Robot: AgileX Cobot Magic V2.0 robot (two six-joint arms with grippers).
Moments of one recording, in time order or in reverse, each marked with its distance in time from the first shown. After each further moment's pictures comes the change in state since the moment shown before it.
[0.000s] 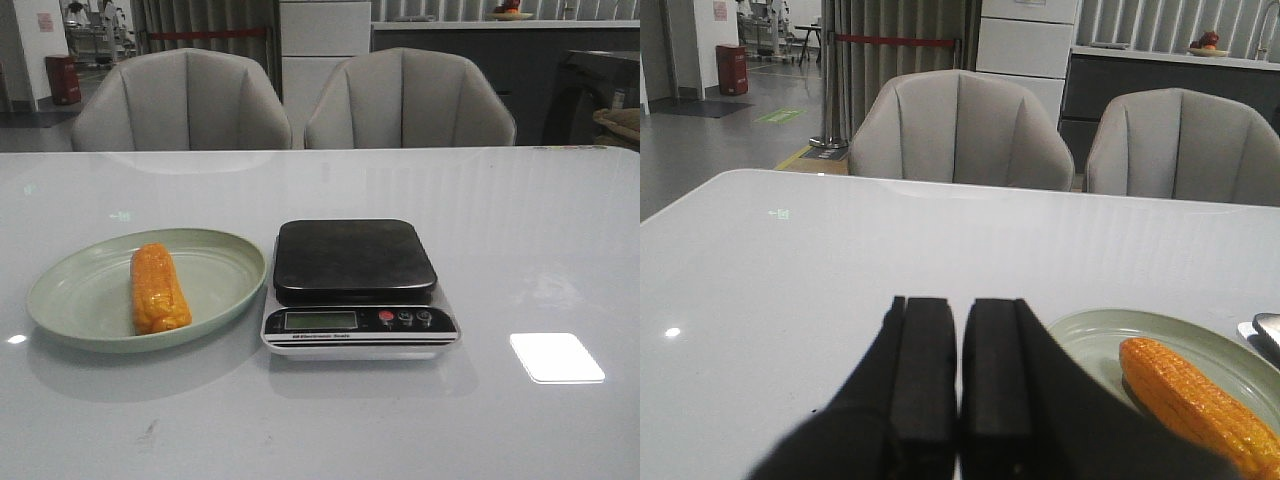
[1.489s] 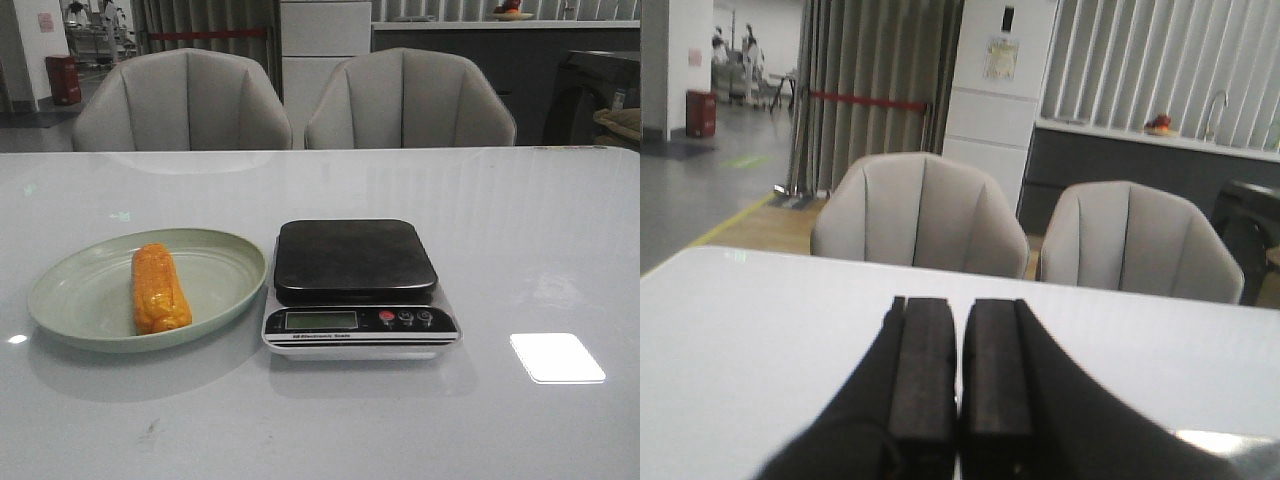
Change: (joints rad) left arm -0.046 0.109 -0.314 0.000 0.135 -0.071; right arm 0.000 0.000 0.000 0.000 0.000 0.000
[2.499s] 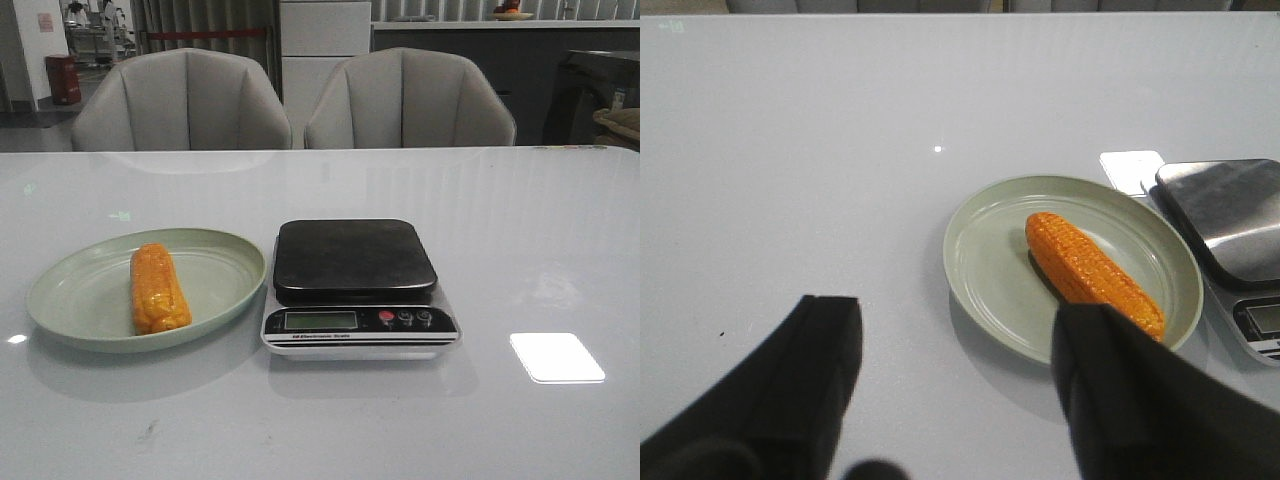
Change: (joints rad) left arm -0.171 0.384 -0.067 0.085 0.157 -0.015; right arm 0.000 0.000 0.000 0.000 0.000 0.000
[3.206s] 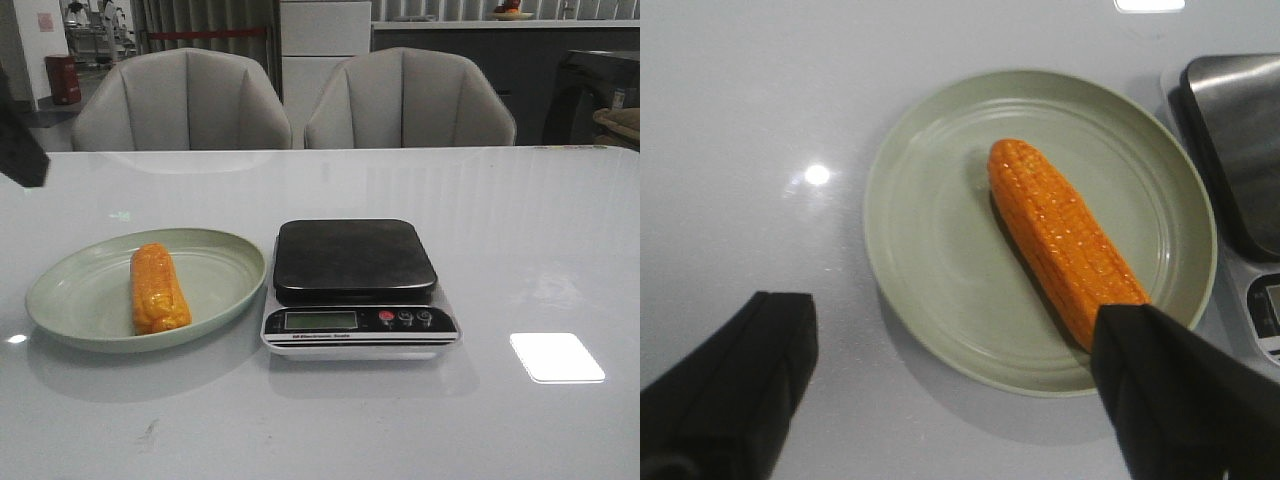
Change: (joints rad) left arm -0.098 0.728 -0.332 -0.090 -0.013 -0.020; right arm 0.000 0.000 0.000 0.000 0.000 0.000
